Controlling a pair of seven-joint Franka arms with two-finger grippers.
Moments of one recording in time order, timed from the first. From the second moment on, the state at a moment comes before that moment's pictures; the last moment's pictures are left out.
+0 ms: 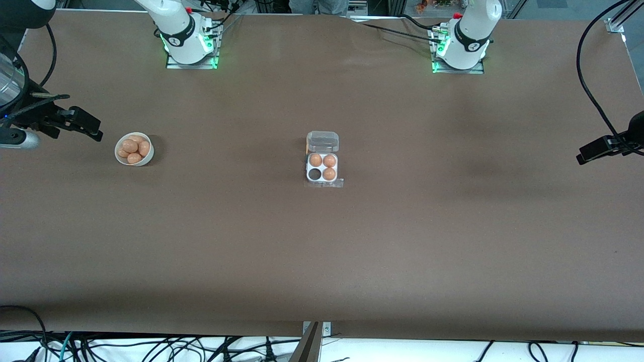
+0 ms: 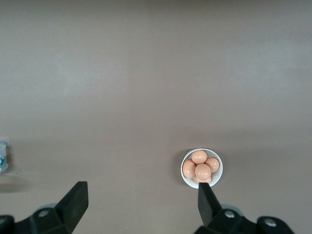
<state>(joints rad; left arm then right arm) 0.12 0.17 -0.03 -1.47 0.05 1.61 -0.15 0.01 0.03 0.03 -1.63 -0.02 1.68 0.10</state>
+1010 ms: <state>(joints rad) 0.12 0.17 -0.03 -1.47 0.05 1.59 -0.15 0.00 0.05 -0.04 -2.04 -0.09 1.94 0.08</state>
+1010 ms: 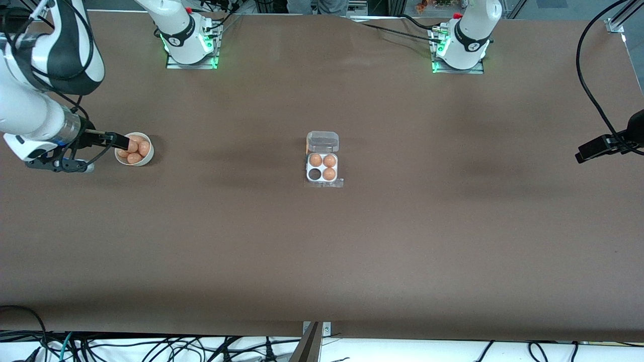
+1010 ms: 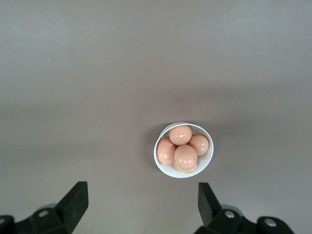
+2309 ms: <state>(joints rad) 0.12 0.17 -0.03 -1.47 0.05 1.59 -0.15 0.00 0.17 -0.17 -2.35 -0.10 2.39 0.02</state>
